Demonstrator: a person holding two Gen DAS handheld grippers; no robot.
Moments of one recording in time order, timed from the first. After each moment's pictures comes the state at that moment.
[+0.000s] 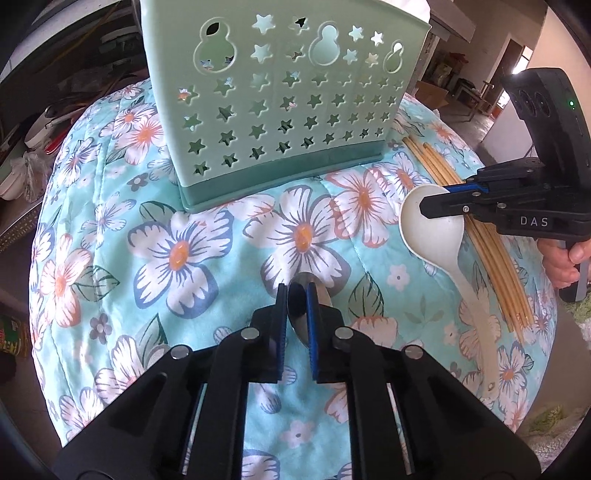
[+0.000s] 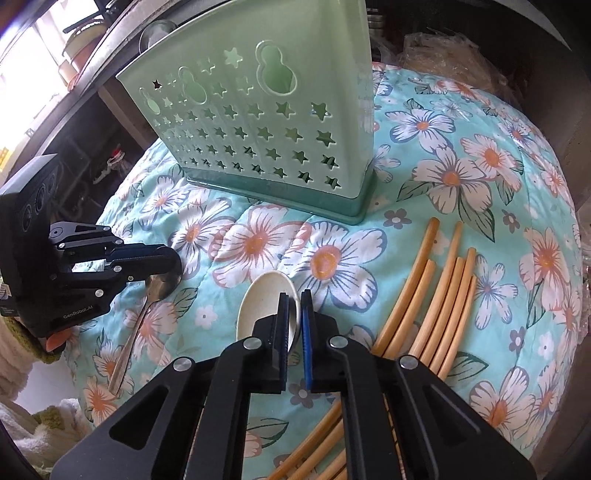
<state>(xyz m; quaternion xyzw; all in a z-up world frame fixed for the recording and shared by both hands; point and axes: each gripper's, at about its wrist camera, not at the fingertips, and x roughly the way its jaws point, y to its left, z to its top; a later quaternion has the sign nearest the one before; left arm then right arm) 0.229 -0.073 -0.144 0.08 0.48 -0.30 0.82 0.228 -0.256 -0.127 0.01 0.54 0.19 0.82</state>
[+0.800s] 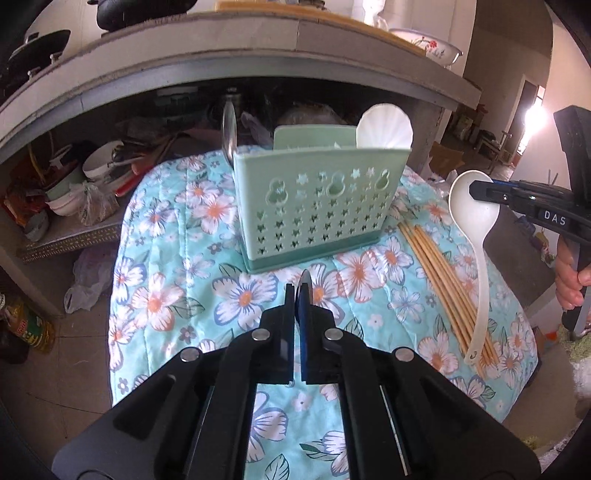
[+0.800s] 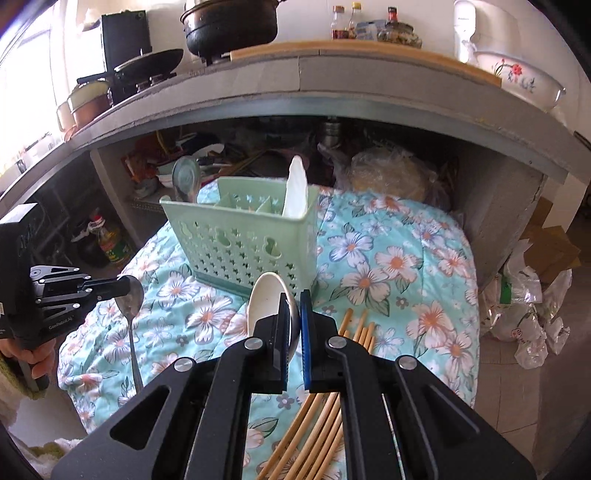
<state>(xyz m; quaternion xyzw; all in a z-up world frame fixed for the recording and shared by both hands) 0.191 -0.029 -0.041 0.04 0.38 -0.24 0.89 0.172 -0.287 0.005 0.00 0.38 0.10 0.92</state>
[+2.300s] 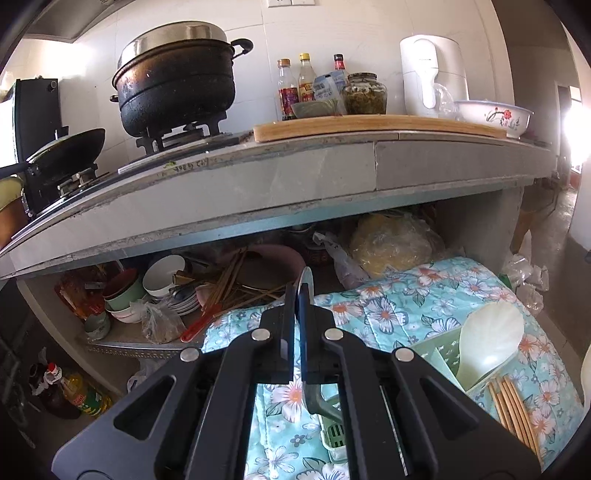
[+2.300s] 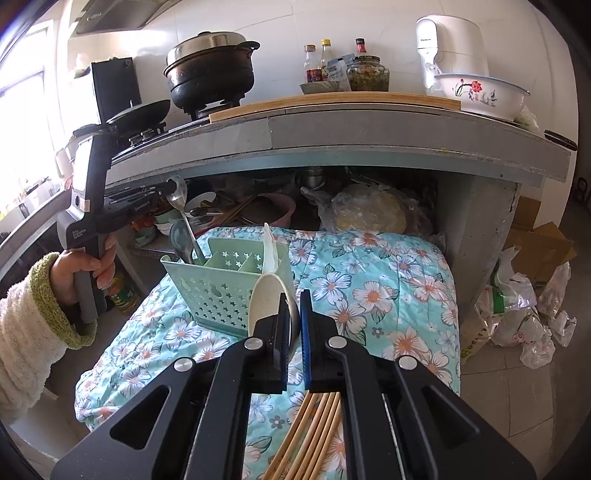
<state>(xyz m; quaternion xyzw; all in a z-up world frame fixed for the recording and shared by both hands) 0.329 -0.070 0.041 0.10 0.24 -0.12 0.96 0.161 -0.324 0.039 0.05 0.33 0.09 0.94</state>
